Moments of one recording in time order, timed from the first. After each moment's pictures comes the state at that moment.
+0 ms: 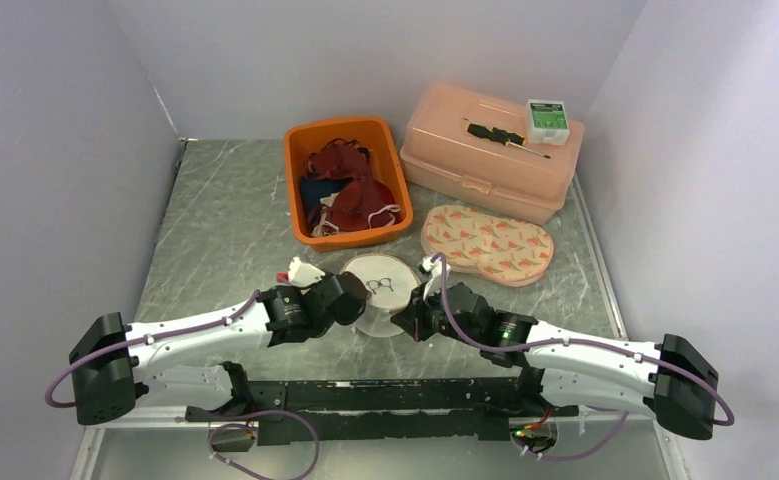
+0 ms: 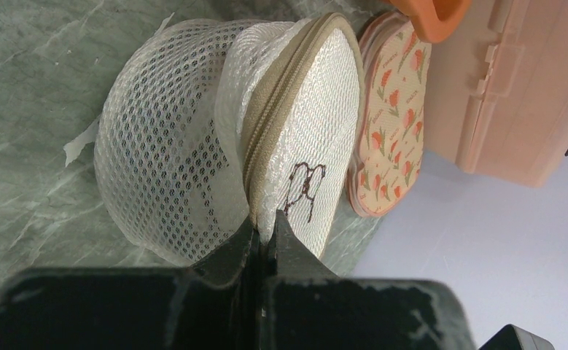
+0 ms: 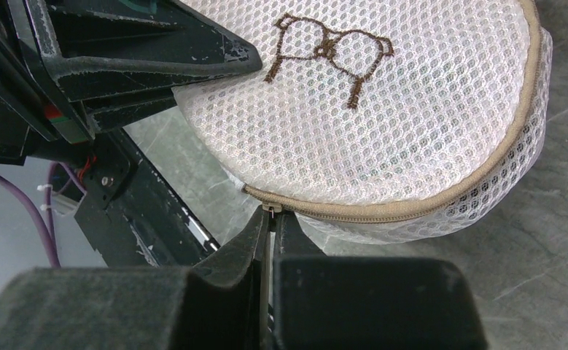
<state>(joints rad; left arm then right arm) -1.11 1.16 0.77 -0.49 -0.55 -1.92 1.08 0.94 0.43 0.08 0.10 0.58</state>
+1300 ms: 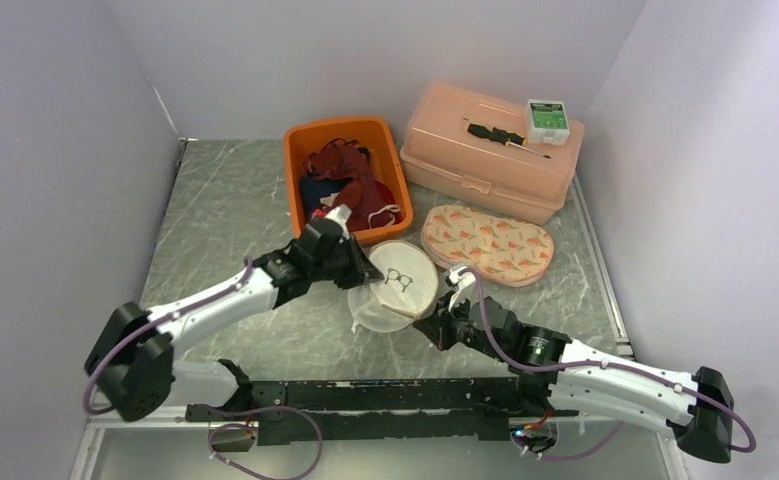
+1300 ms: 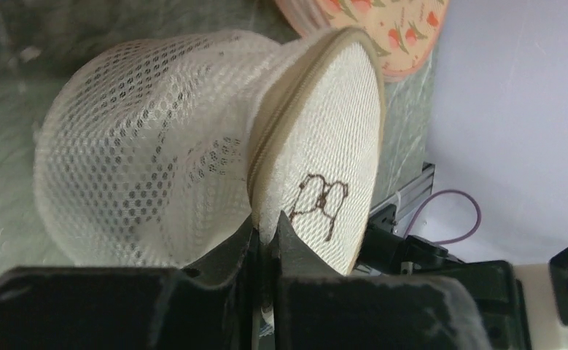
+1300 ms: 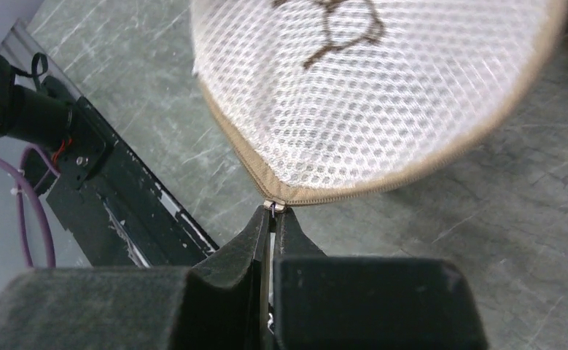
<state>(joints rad) -0.75 1.24 0.77 -0.16 0.11 -1.04 1.10 0.62 0.34 -0.12 0.17 0.53</state>
